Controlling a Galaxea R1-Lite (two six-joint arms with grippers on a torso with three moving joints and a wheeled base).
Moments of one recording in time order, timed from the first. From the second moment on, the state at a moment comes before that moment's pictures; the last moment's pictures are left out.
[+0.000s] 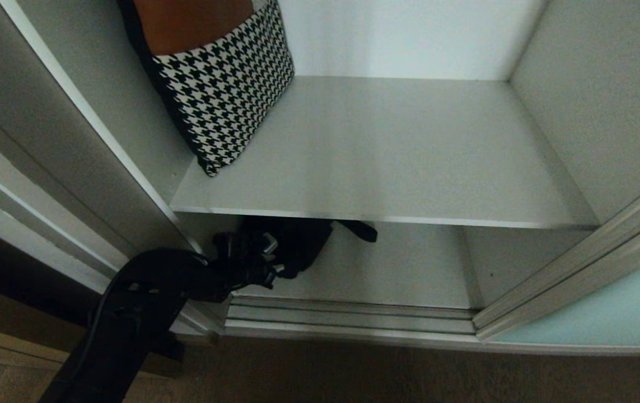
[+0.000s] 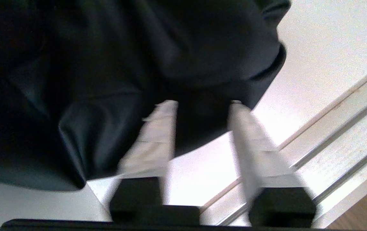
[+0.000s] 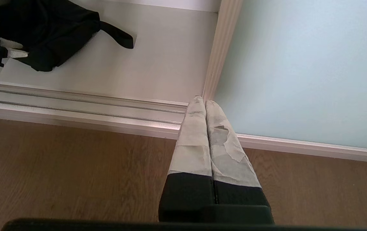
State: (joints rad) left arm -0.13 2.90 -1.93 -0.56 -0.40 0.52; right arm 0.00 0.00 0.00 0.00 0.00 -0.01
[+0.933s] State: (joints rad) left arm -0.13 2.86 -1.90 -0.50 -0.55 0.59; right arm 0.00 0.00 0.00 0.00 0.00 -0.01
